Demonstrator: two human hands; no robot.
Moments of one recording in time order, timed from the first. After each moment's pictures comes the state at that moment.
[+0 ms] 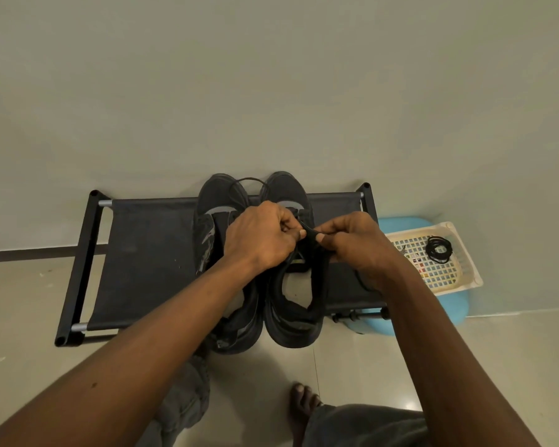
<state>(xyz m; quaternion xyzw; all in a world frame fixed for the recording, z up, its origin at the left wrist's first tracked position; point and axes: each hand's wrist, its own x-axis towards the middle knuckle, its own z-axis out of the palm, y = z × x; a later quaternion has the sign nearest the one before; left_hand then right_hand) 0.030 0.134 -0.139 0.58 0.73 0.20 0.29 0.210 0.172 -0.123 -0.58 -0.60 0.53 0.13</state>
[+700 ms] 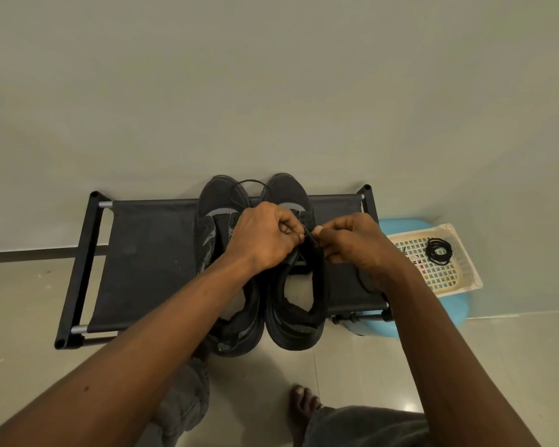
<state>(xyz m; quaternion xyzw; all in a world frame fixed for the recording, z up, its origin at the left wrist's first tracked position) 0.026 0.132 -0.135 0.59 0.69 0.26 0.34 0.209 0.171 -0.114 -0.57 -0.58 0.57 0.14</state>
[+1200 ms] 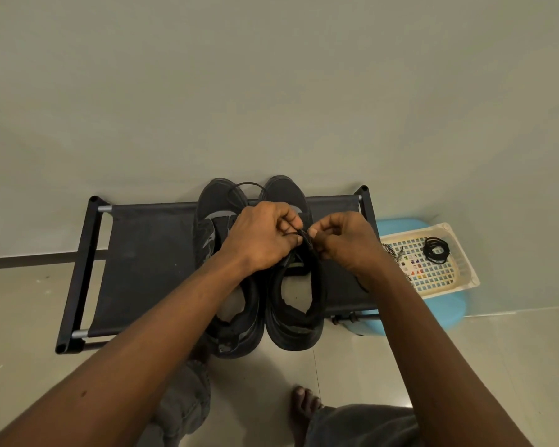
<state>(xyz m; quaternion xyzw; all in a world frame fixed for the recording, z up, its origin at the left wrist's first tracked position) 0.023 0.133 -0.128 0.59 0.67 0.25 0.36 0.198 0.170 -0.124 -0.61 -0.61 0.48 0.17</state>
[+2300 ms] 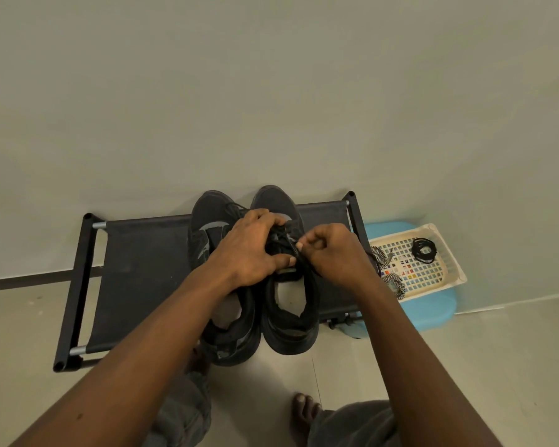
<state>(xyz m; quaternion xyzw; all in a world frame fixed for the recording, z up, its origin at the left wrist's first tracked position) 0.013 0.127 -0.124 0.67 0.66 0.12 0.32 0.196 0.155 -0.120 -0.62 -0.67 0.40 0.12</state>
